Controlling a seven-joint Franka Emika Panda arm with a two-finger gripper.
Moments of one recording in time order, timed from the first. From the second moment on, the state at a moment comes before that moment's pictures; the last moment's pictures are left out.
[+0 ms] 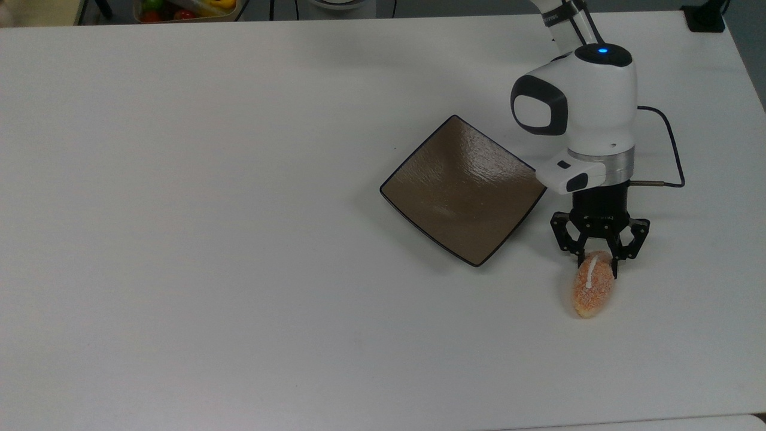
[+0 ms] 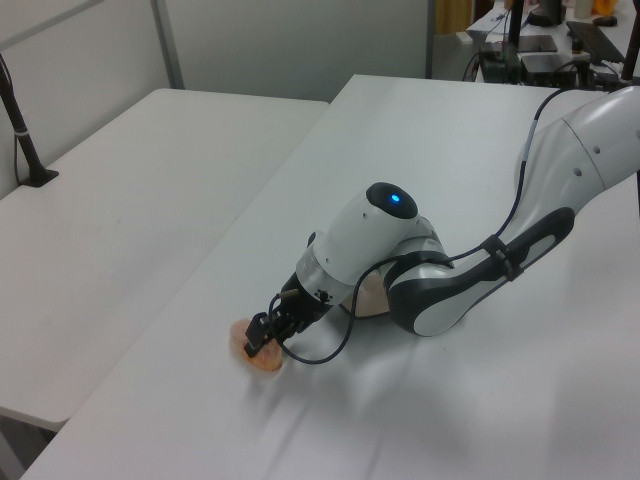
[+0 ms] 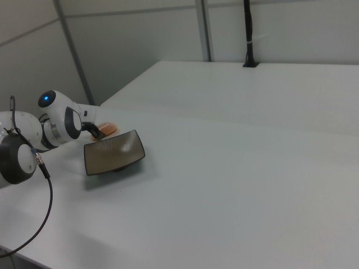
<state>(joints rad) 0.71 0.97 -0.16 -1.16 -0.11 2.76 1.11</state>
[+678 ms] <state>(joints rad) 0.72 0.90 -0.16 -1.18 -0.16 2.76 1.11</state>
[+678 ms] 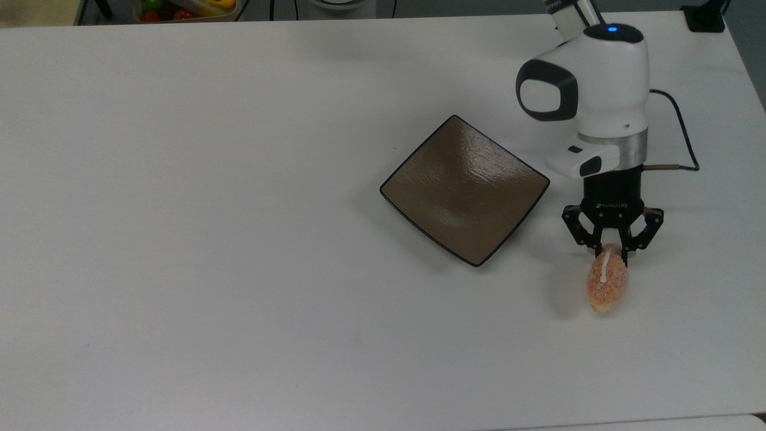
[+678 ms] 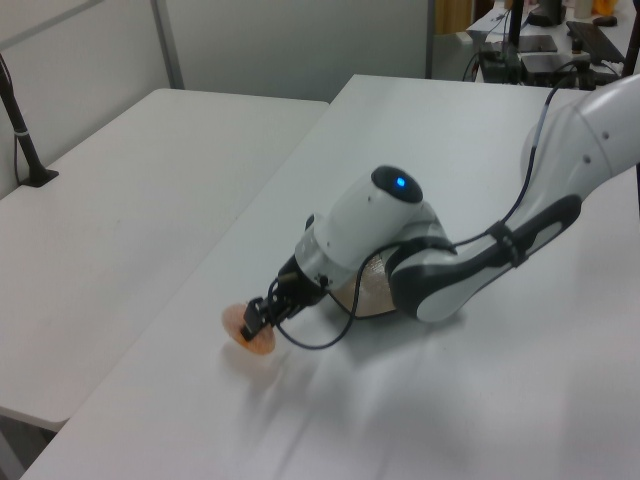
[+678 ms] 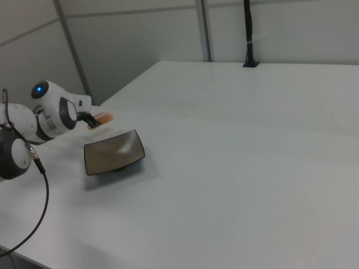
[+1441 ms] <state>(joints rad) 0.66 0.42 -0.13 -1.72 -0.21 2.68 0.97</state>
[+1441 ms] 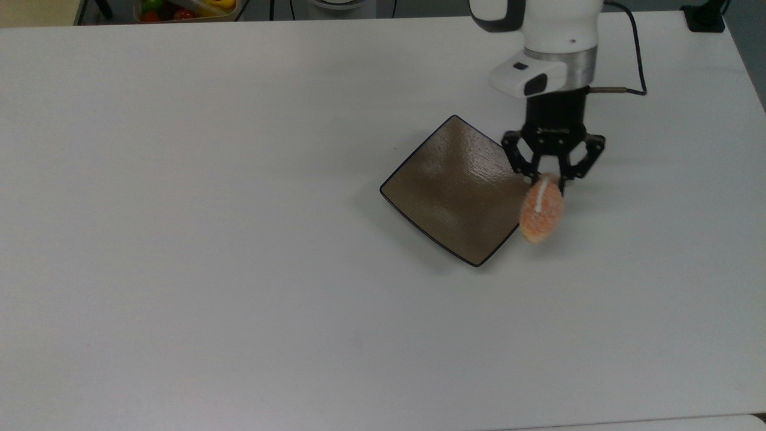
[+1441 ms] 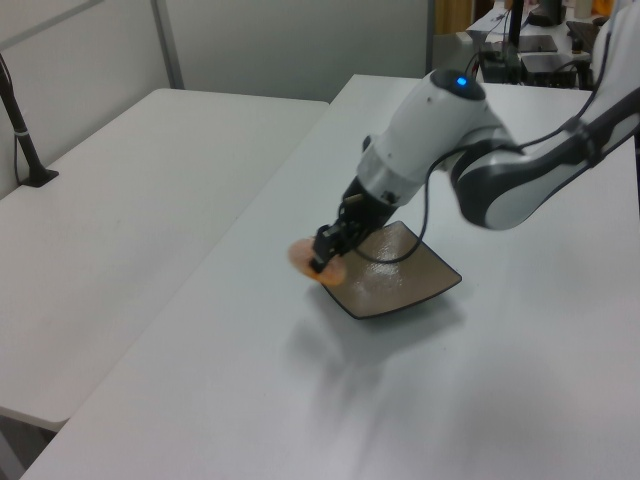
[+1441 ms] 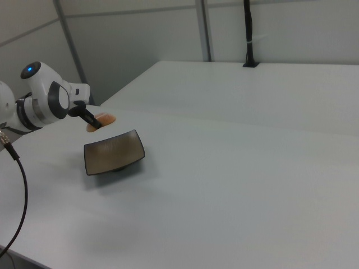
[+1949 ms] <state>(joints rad) 0.61 0.24 -0.13 -1.98 -0.21 2.63 0.91</state>
